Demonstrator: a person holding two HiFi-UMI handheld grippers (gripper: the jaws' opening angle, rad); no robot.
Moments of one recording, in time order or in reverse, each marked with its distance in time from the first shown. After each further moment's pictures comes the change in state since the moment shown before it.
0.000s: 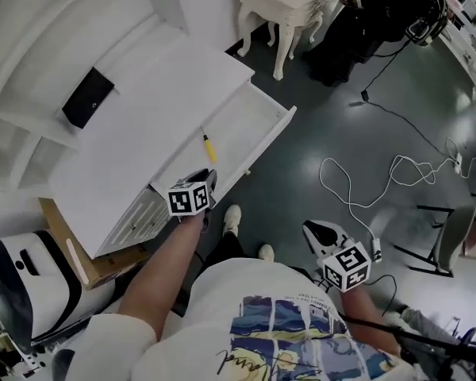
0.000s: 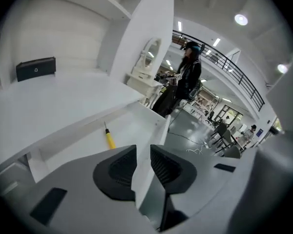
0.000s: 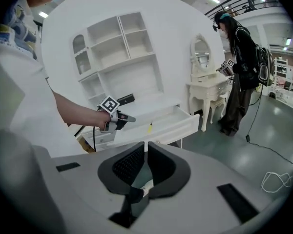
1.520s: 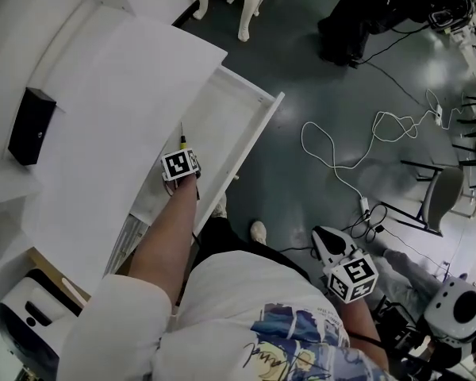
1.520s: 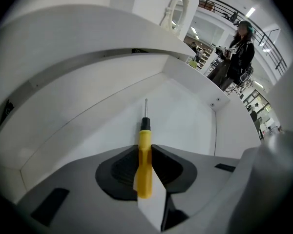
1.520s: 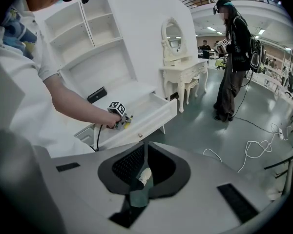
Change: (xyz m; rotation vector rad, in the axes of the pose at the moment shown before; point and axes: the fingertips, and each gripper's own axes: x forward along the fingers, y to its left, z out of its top) left arm 0.175 0.134 -0.018 -0.061 0.331 0.278; right arm 0.020 -0.034 0.000 0.244 0.165 -0.246
